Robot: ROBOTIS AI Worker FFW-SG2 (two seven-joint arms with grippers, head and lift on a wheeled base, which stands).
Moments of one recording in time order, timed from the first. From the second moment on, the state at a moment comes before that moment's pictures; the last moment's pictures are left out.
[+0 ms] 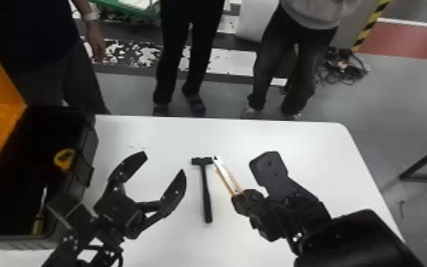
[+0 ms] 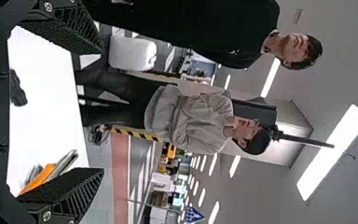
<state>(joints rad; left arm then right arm) 0.45 0.15 -0.22 -1.76 0.27 -0.25 -0.42 0.35 -0.11 0.32 -2.28 0.58 1.19 0.58</state>
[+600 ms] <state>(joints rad) 0.39 0.15 -0.21 -1.76 0.50 0.08 -0.49 0.33 -0.13 0.43 -2.29 0.58 1.07 0.57</state>
